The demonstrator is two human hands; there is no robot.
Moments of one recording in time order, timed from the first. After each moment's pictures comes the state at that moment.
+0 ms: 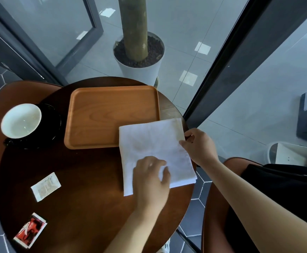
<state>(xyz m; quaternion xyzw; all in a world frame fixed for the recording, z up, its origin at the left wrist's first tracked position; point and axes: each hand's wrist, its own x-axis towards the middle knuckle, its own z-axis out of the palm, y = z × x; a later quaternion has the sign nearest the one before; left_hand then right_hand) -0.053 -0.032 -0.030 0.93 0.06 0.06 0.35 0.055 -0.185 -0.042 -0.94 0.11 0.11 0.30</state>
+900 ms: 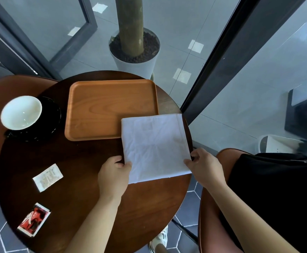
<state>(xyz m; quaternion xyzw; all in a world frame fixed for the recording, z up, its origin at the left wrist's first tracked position) -0.059 0.051 -0.031 0.80 0.36 -0.11 0.46 -0.031 -0.199 -0.041 -0.94 0.17 0.16 0.25</state>
